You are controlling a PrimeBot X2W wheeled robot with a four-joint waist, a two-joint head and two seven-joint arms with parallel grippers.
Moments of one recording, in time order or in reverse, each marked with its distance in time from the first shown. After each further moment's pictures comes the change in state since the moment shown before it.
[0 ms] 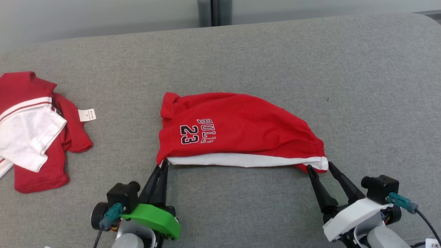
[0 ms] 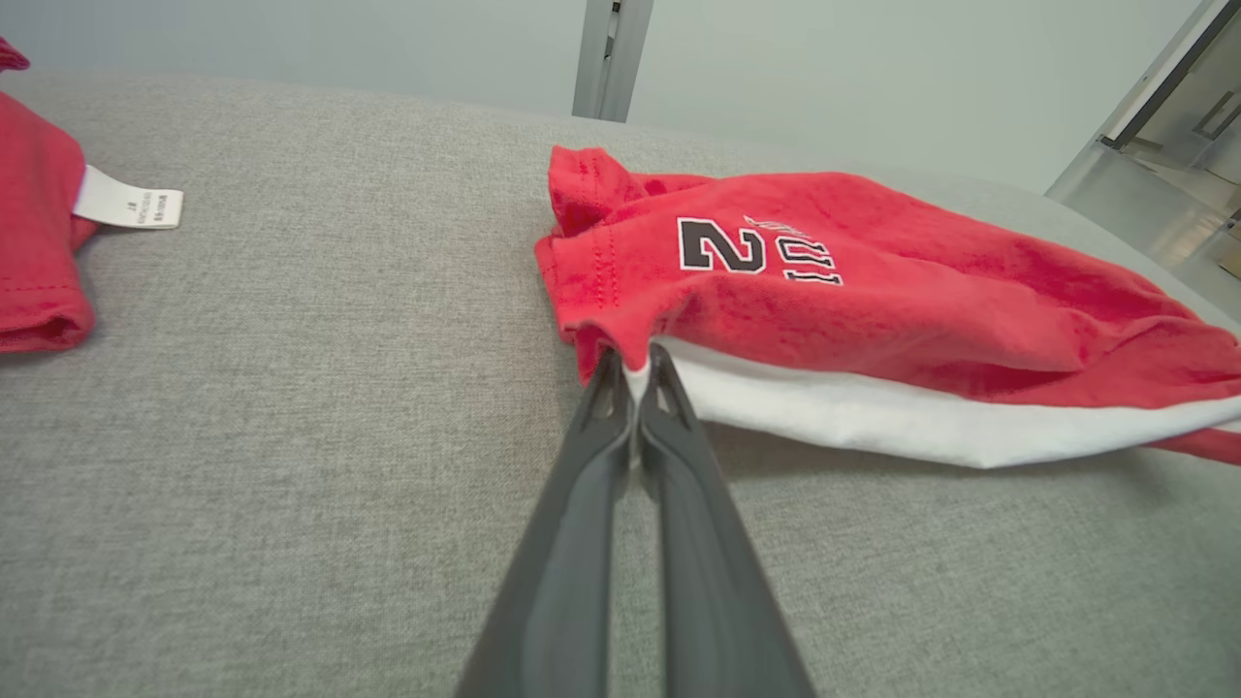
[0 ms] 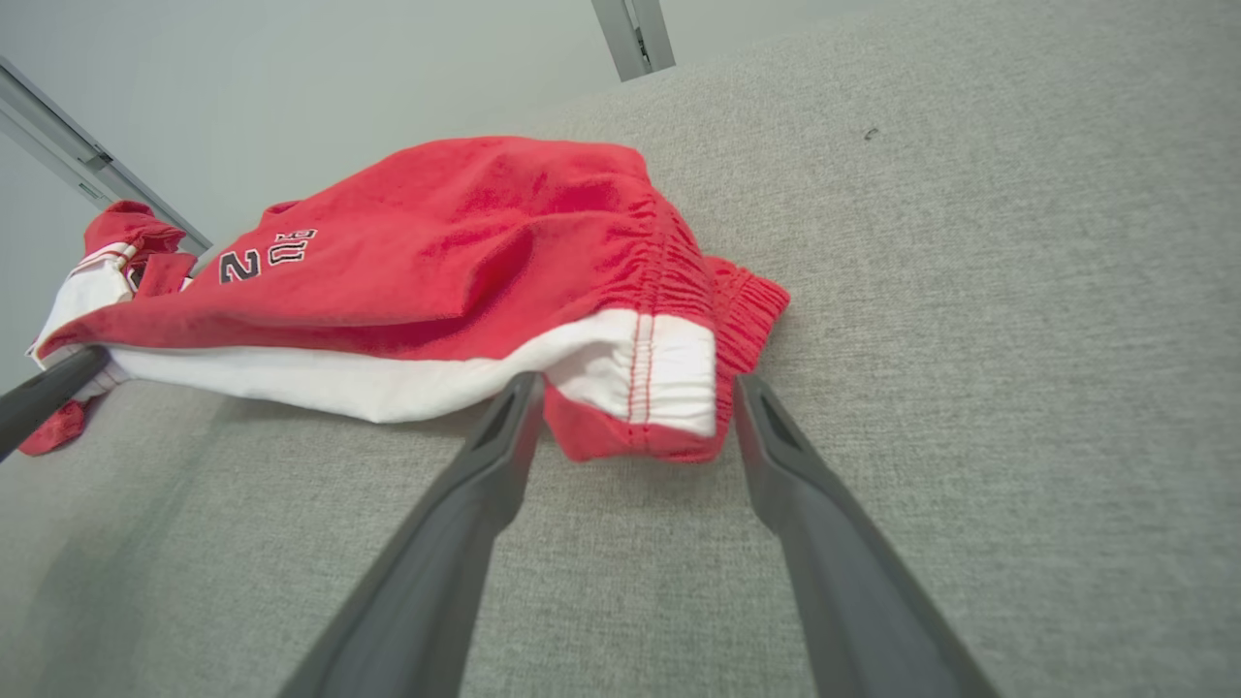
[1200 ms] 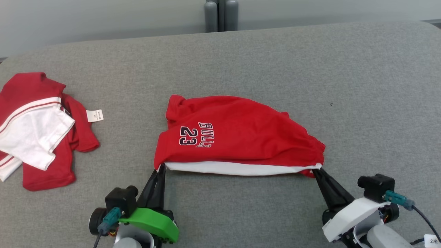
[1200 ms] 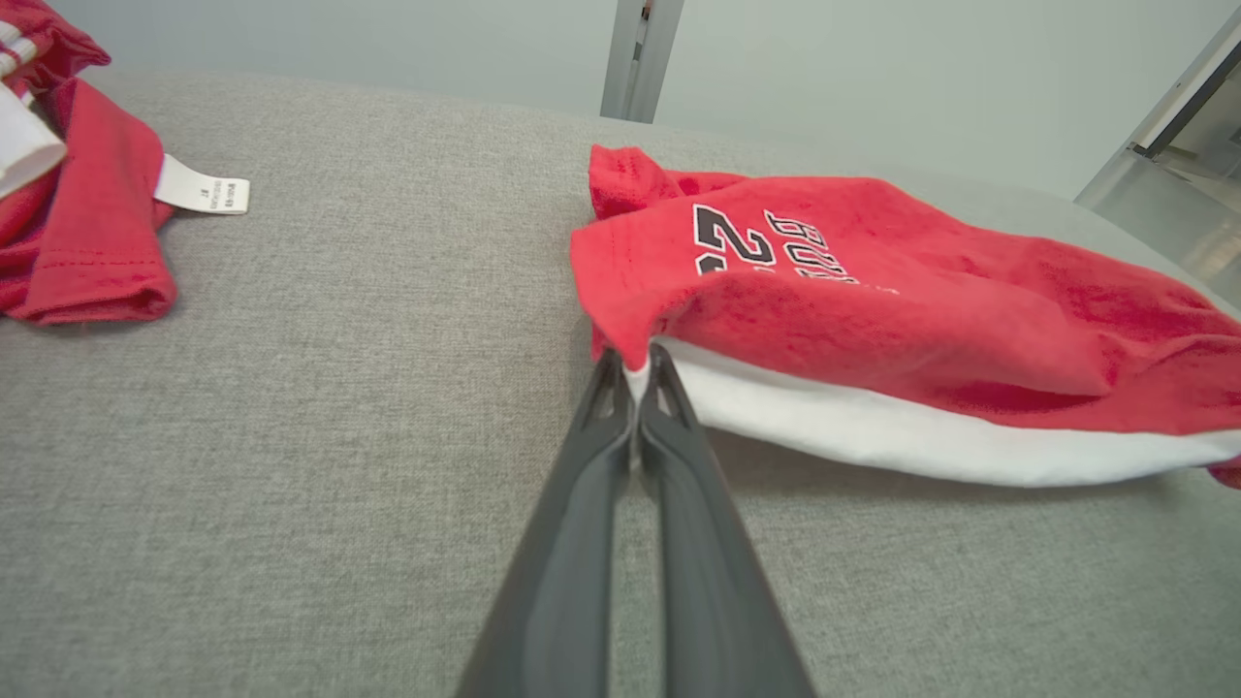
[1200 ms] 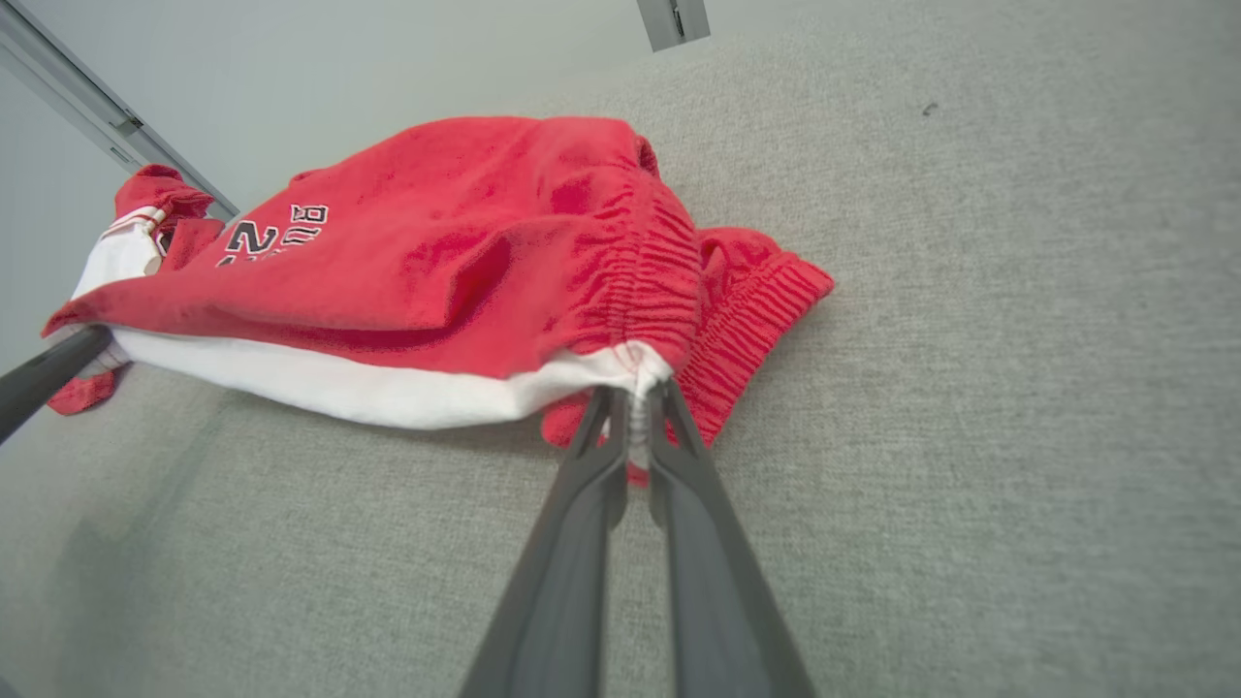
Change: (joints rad) left arm 0.021 -0.007 0.021 0.009 0.010 0.000 0.000; right arm -0.034 -0.042 0.086 0.046 0.062 0.000 0.000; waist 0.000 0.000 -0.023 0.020
